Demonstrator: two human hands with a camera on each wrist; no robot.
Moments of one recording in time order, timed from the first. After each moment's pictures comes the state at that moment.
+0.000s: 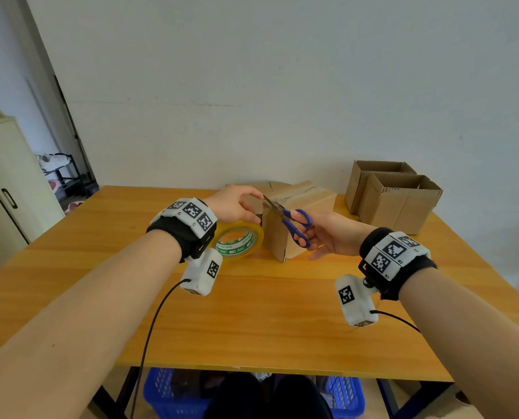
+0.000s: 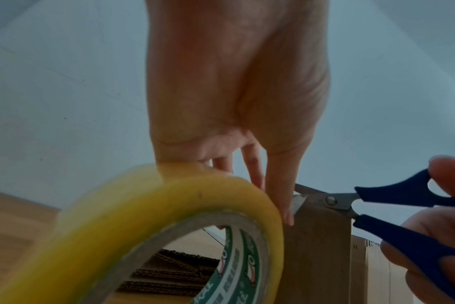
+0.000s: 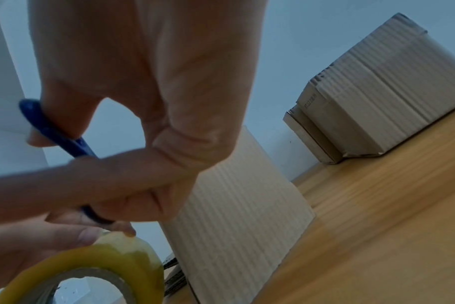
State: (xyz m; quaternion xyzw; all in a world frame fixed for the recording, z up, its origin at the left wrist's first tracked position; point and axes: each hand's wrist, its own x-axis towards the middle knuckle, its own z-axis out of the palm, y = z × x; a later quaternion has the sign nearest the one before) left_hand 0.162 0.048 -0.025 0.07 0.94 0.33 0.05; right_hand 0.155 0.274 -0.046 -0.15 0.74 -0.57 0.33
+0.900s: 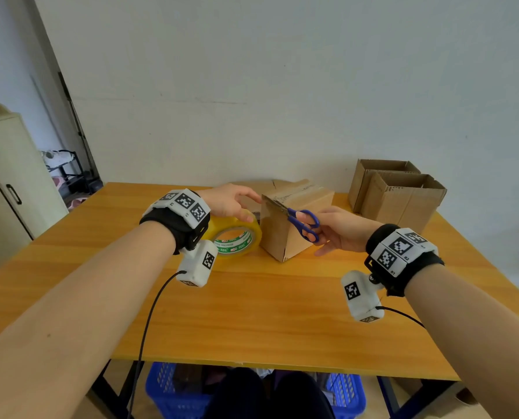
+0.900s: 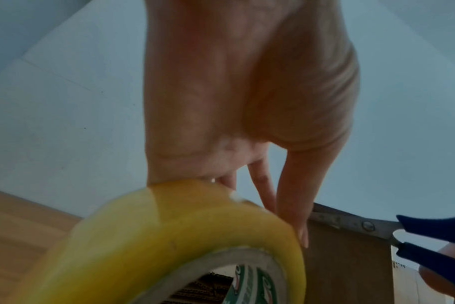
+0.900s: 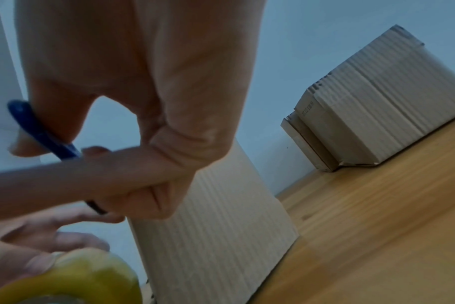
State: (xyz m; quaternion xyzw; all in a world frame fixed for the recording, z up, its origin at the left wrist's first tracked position) left_hand 0.168 0.035 -0.015 0.05 0.94 0.32 0.13; right_hand 0.156 0.277 -0.042 -0.14 0.75 -0.57 0.30
